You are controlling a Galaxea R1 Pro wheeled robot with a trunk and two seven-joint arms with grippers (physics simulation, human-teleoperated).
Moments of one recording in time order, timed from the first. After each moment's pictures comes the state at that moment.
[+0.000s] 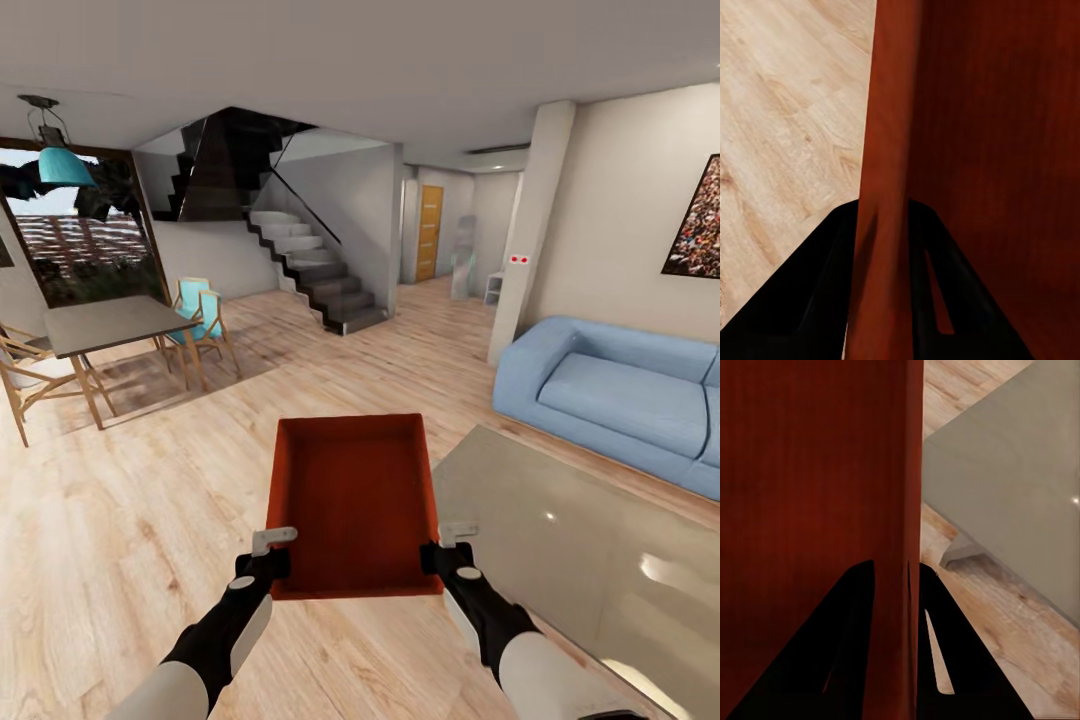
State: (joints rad) left arm -0.57 -0.09 -0.15 -0.56 0.20 0.08 0.25; right arm -0.67 0.11 0.07 -0.38 0.03 0.02 -0.14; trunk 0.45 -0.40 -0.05
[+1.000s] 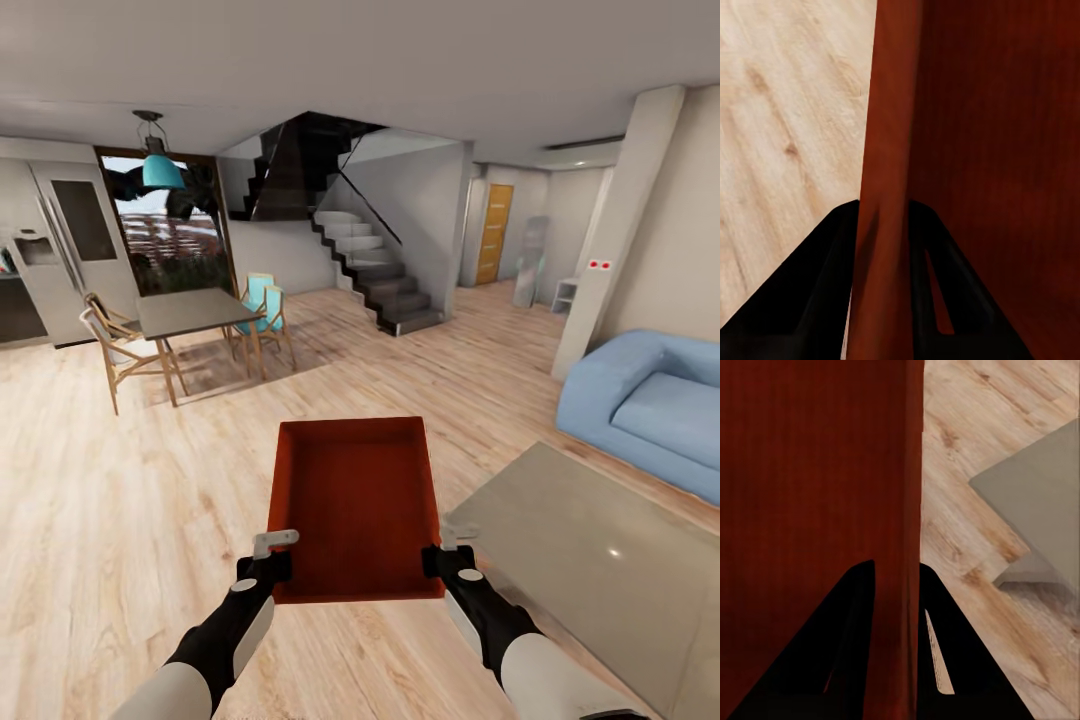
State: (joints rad) left arm -0.57 -0.10 -0.12 -0.54 0.17 0.08 0.25; right arm -0.67 0.11 0.08 -0.36 0.02 0.02 -0.13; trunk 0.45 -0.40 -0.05
